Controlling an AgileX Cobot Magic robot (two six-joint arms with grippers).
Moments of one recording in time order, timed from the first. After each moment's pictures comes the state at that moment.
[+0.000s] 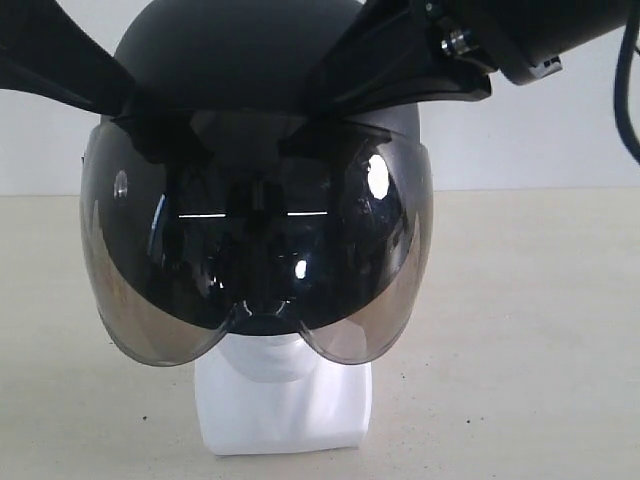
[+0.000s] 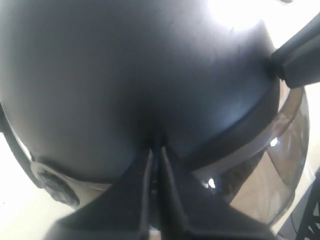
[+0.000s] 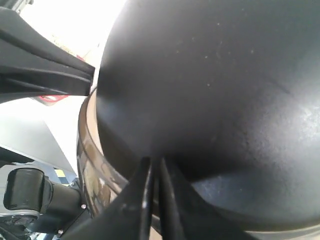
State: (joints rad) left arm -0.54 1.17 -1.39 -0.27 1.10 0.23; right arm 0.57 1.24 -1.32 0.67 0.94 -0.25
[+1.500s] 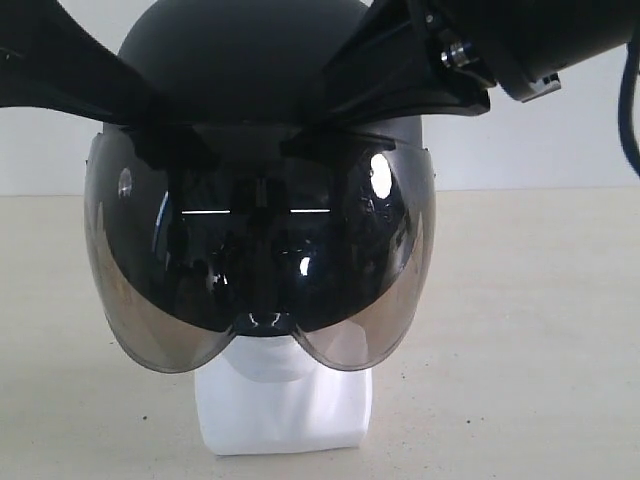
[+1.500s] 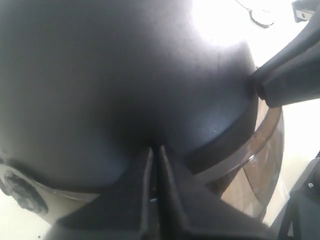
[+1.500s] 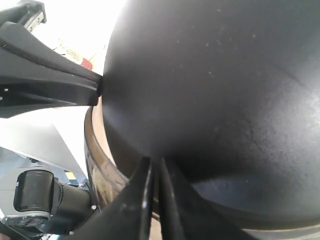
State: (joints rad) left arm -0.54 1.13 -1.28 -0.37 0.98 0.23; right arm 0.57 1.23 -1.28 0.69 0.92 -0.23
